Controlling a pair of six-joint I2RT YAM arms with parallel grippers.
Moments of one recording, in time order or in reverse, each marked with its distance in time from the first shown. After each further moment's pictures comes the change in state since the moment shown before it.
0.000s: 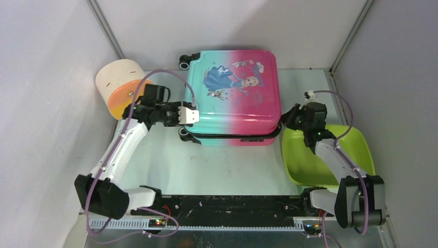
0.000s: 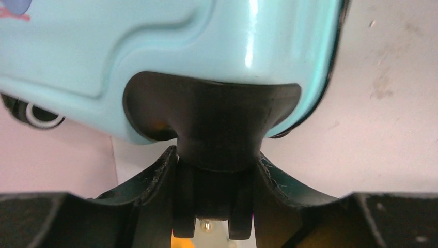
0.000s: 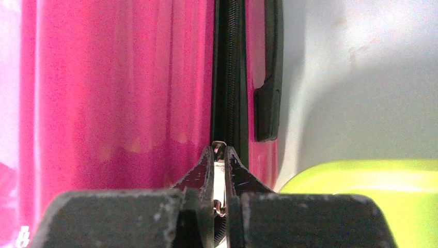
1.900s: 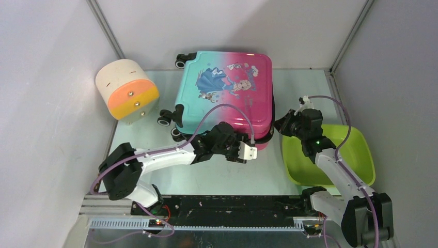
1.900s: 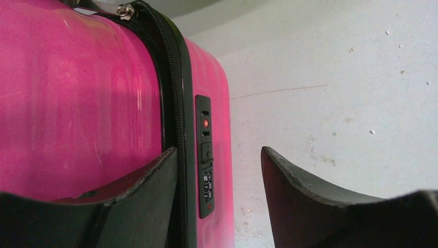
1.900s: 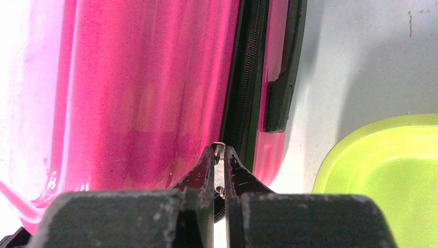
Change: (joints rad) left arm -0.722 0.203 -0.328 0.830 -0.131 -0.552; right arm 0.164 -0.178 -0.051 -0.116 0.050 0.053
